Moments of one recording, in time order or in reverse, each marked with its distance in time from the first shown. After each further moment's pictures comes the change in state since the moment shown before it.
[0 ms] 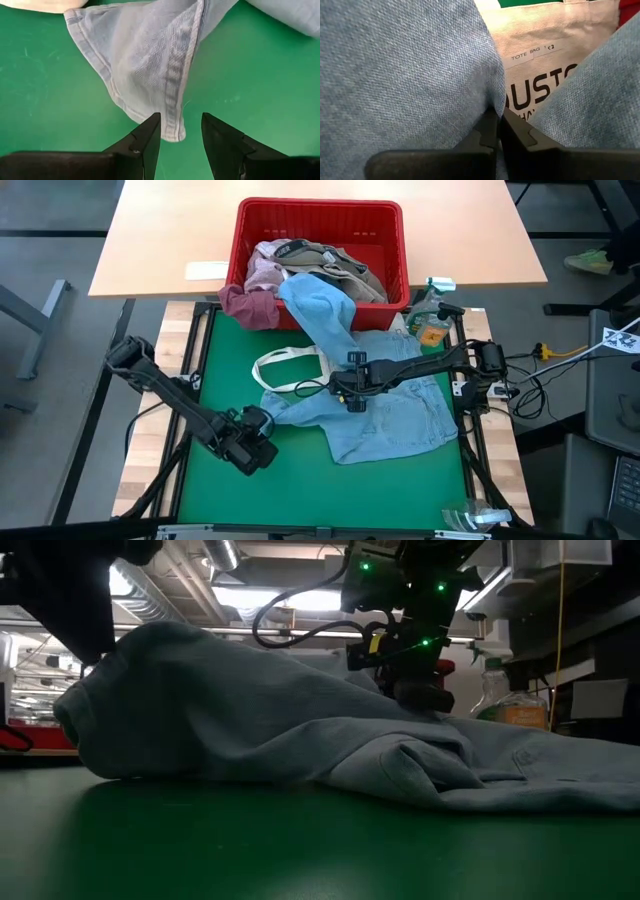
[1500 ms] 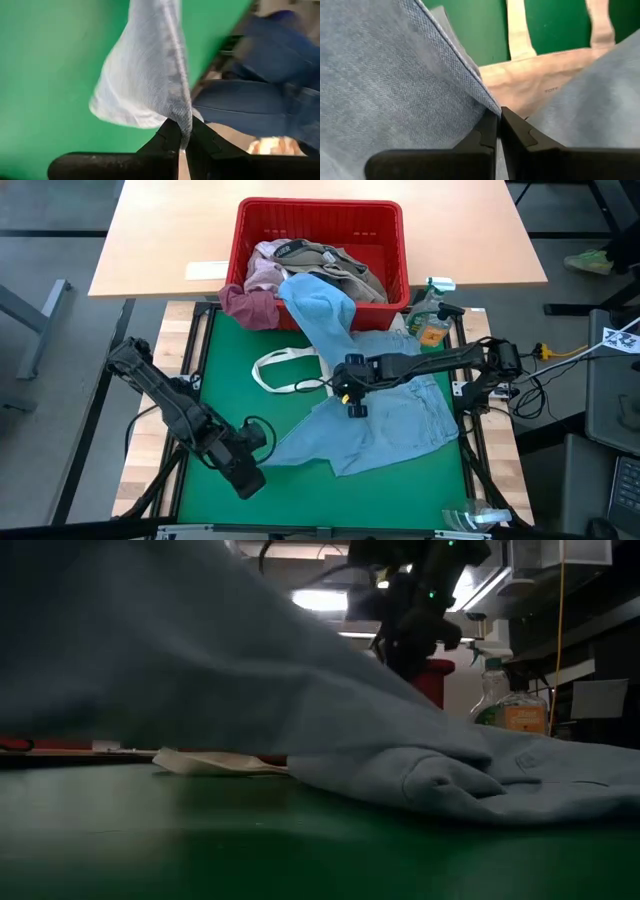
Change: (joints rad) left arm -0.050 0.003 0.401 -0.151 0.380 0.103; right arm 0.000 -0.106 0.024 0.015 -0.250 -0.015
